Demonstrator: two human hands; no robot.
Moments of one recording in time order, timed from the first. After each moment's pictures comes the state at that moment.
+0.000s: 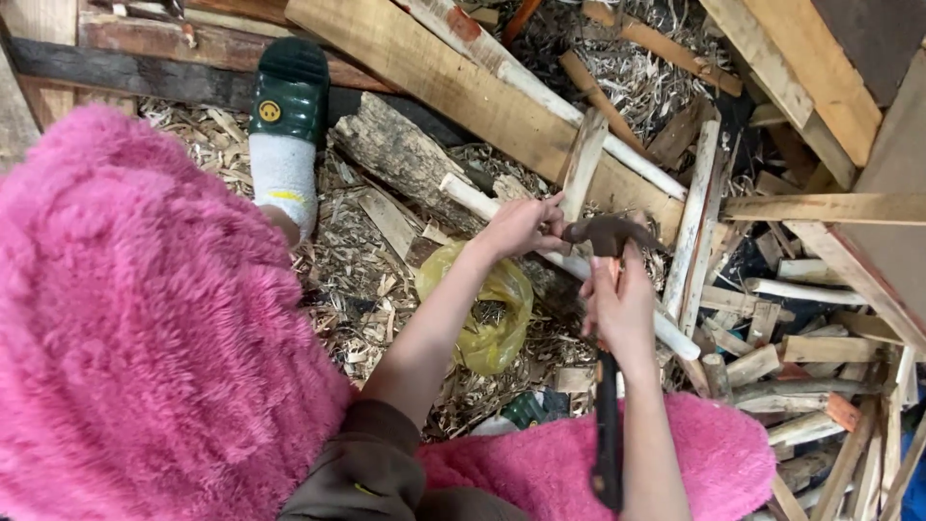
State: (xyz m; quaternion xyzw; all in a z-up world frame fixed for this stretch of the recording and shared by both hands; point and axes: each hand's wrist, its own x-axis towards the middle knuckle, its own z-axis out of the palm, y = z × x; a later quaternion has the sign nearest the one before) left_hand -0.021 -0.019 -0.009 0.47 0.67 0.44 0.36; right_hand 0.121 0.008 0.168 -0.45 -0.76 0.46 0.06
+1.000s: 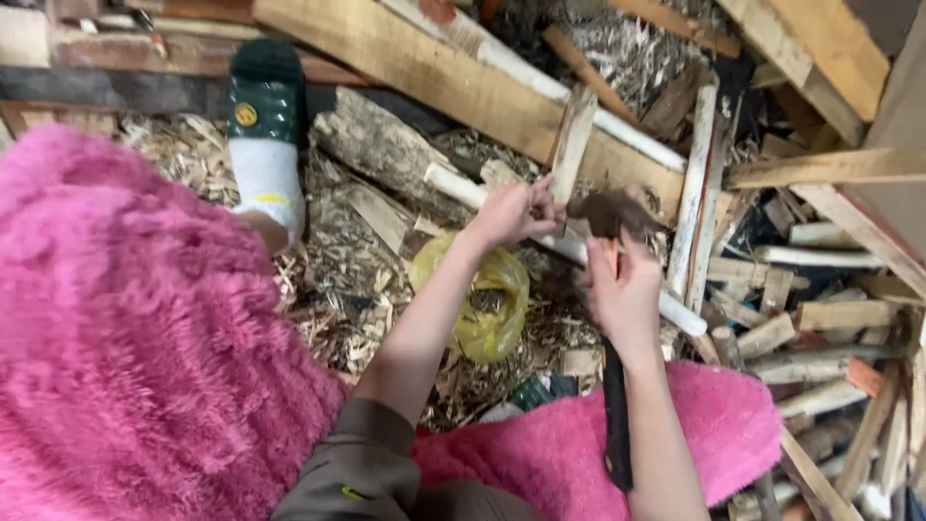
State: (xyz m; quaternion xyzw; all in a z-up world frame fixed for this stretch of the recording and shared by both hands) left_hand -0.015 -0.023 -0.001 0.45 0.68 0.46 0.35; right_hand 0.150 0.019 0.147 -0.46 -0.78 0.42 0.09
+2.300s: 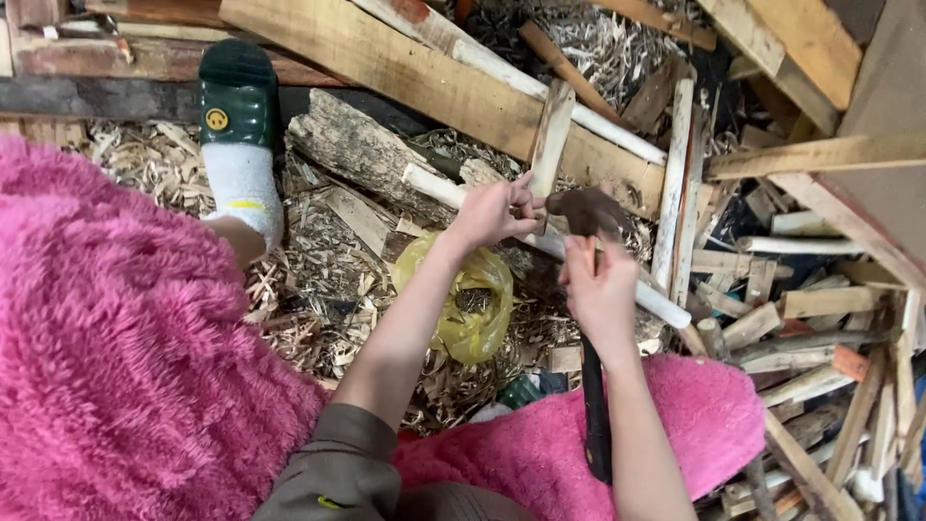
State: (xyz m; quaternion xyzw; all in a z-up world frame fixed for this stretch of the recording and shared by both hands) left_hand -0.010 -0.006 -0.034 0.44 0.70 0.43 0.35; right_hand 0.148 0.025 0.136 -0.45 -0.75 0.47 0.14
